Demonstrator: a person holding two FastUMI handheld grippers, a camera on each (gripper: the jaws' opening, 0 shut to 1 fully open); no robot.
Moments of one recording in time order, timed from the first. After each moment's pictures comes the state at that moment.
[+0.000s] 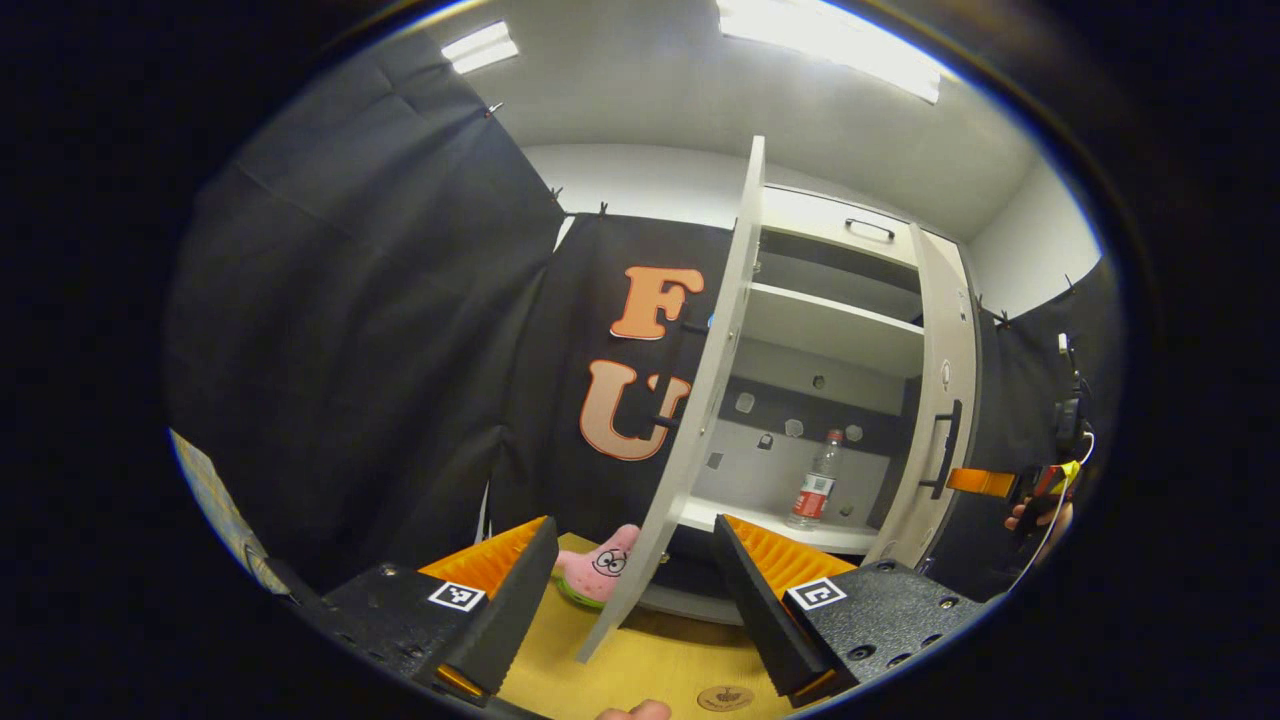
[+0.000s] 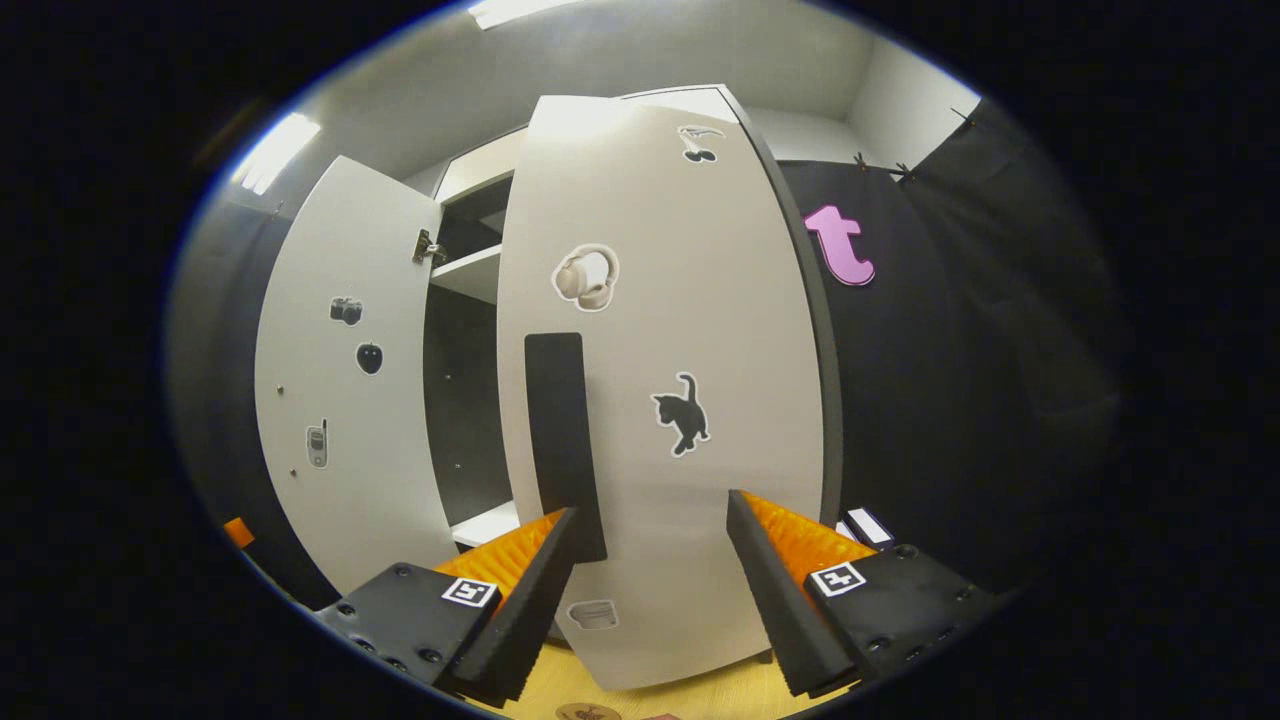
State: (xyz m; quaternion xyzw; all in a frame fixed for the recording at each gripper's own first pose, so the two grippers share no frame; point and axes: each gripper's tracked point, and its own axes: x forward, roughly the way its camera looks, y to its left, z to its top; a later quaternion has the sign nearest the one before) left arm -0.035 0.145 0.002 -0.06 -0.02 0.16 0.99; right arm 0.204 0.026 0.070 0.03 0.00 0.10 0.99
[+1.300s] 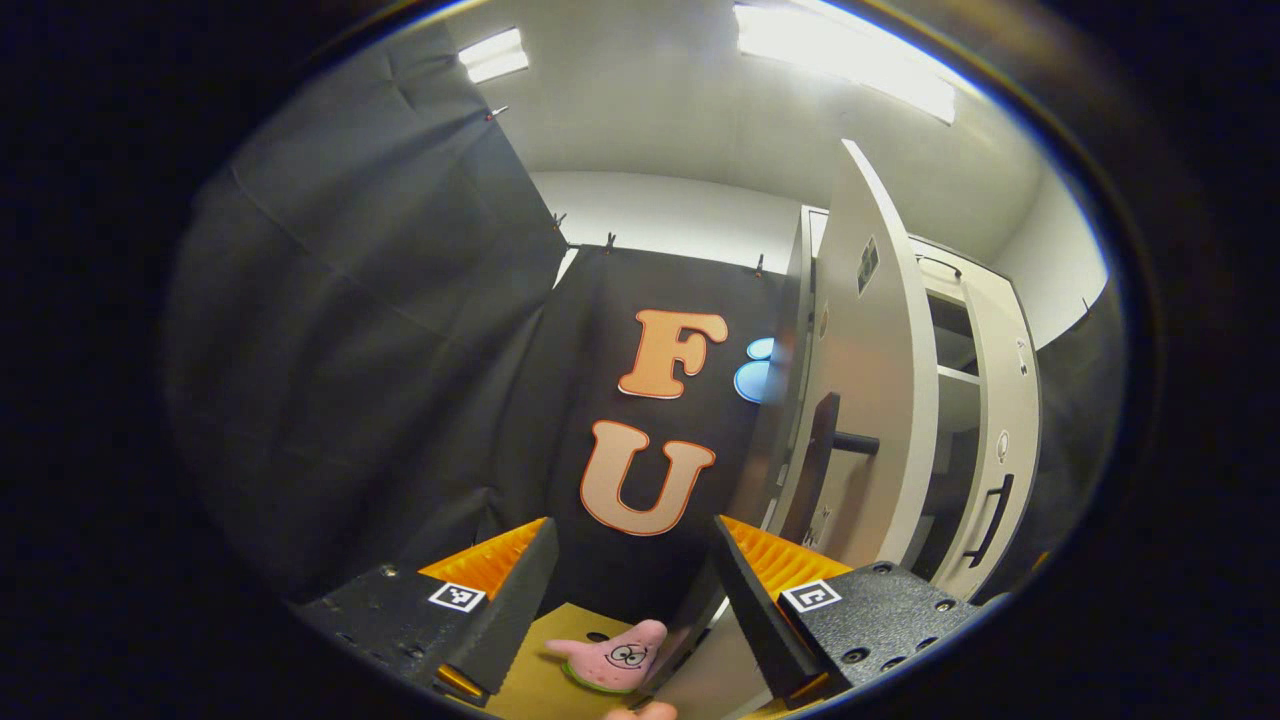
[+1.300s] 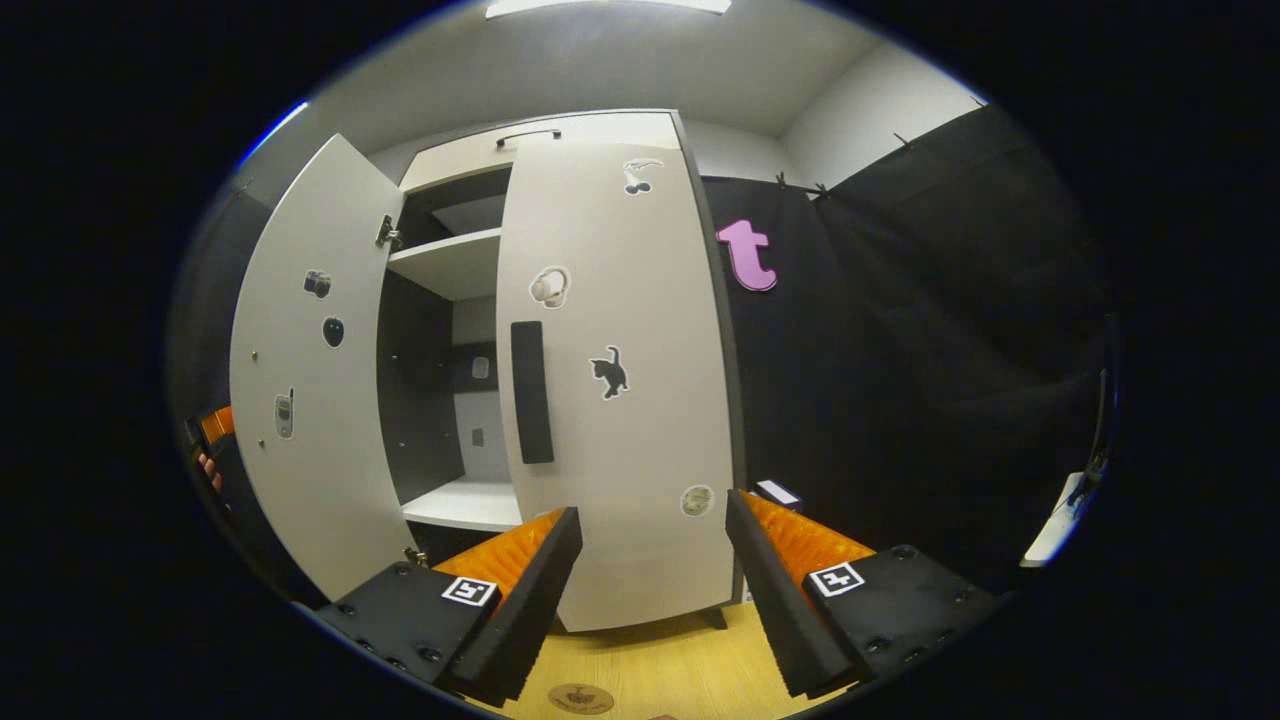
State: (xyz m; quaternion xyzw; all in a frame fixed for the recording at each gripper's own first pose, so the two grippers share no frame) left arm 0.119 0.238 0.067 -0.04 -0.09 0.13 0.99; right arm 0.093 -0.017 0.034 0.02 -0.02 -0.07 1.00
